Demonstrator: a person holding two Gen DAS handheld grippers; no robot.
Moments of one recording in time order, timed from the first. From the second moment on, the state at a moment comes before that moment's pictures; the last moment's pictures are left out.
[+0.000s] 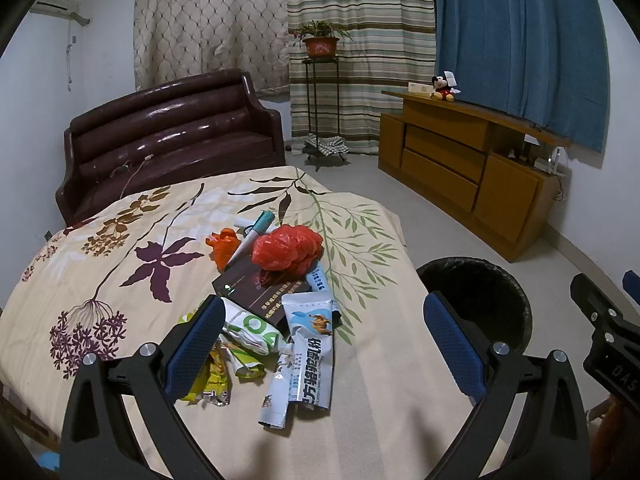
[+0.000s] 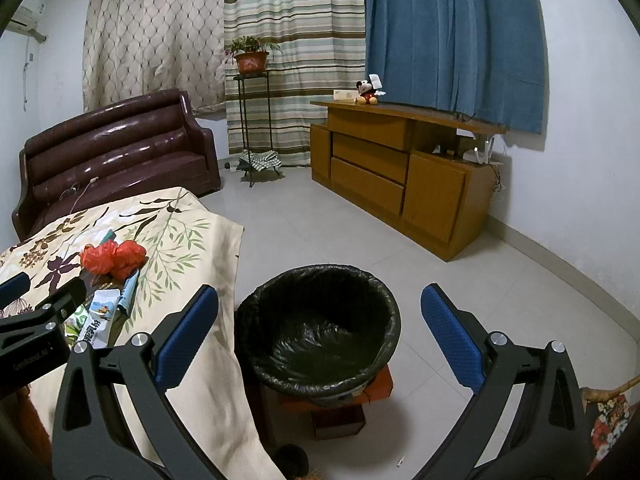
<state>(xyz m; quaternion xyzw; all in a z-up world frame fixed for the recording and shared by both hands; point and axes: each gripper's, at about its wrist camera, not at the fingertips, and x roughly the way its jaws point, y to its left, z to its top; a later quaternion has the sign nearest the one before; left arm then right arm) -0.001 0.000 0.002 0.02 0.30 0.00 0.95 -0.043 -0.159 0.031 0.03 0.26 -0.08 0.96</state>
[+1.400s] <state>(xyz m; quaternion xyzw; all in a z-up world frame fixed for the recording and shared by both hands) -0.009 0.105 -0.028 0.03 0.36 0.04 0.93 -0.013 -0.076 -0.001 0.01 0.33 0.02 0.94</state>
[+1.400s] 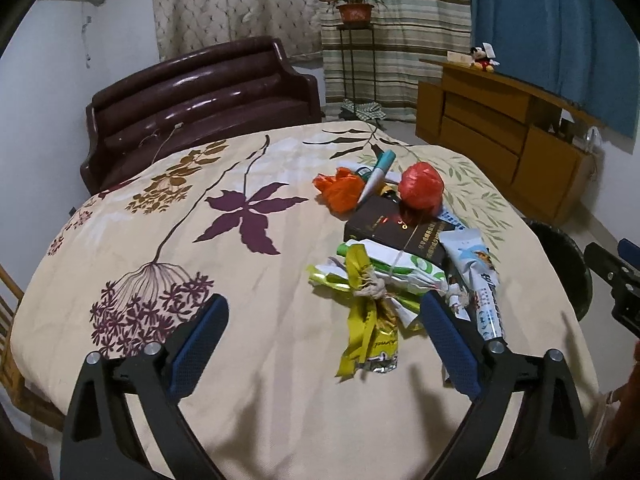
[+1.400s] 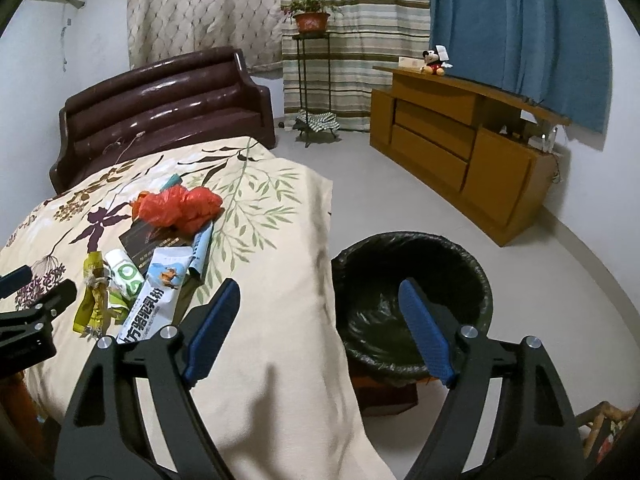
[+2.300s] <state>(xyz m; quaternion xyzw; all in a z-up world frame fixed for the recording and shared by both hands) 0.009 0.113 -0.058 -0.01 0.42 -0.01 0.91 -0.002 -0.061 -0.014 0.00 0.35 0.03 0.94</state>
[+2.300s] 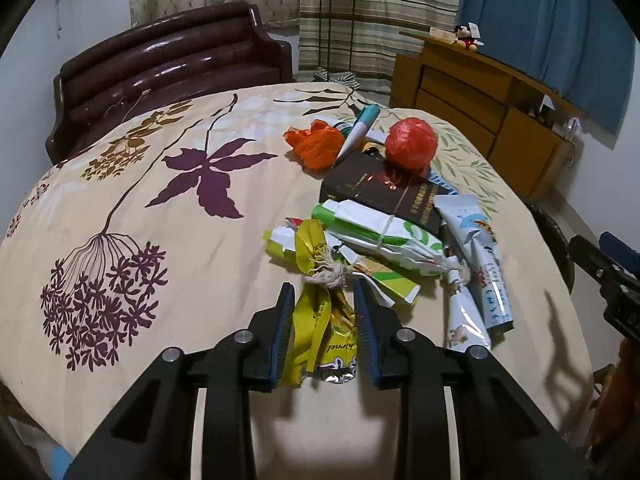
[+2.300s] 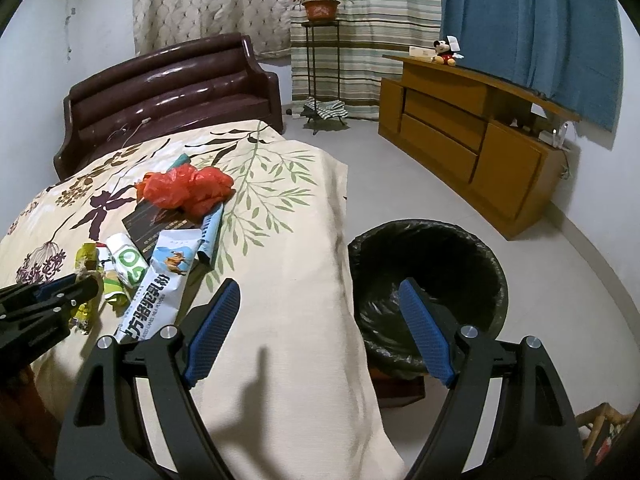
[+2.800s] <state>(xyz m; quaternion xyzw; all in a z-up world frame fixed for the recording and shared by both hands) 0.013 0.134 -0.065 -0.01 0.43 0.00 0.90 0.005 -0.018 -0.013 -0.01 0.36 0.07 0.93</state>
